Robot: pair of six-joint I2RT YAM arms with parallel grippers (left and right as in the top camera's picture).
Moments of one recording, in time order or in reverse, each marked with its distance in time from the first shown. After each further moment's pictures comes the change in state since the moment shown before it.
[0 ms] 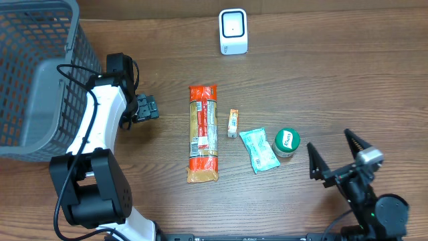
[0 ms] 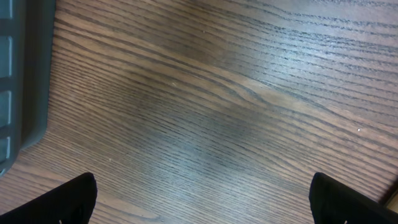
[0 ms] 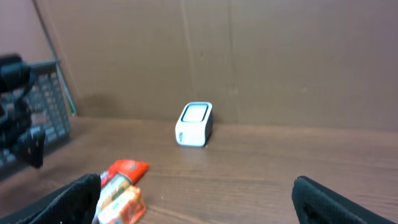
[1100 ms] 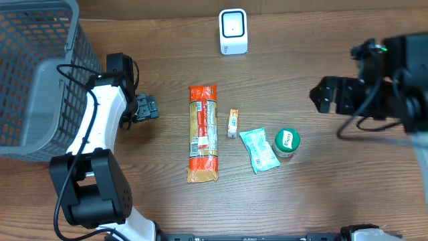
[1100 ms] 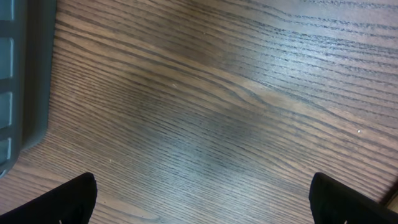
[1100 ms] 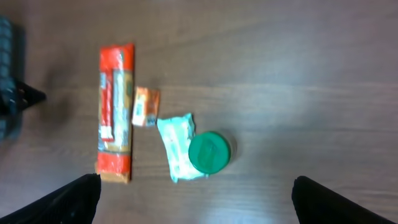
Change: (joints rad) left arm 0.000 0.000 0.000 0.003 -0.002 0.000; right arm 0.000 1.379 1.538 -1.310 -0.016 0.045
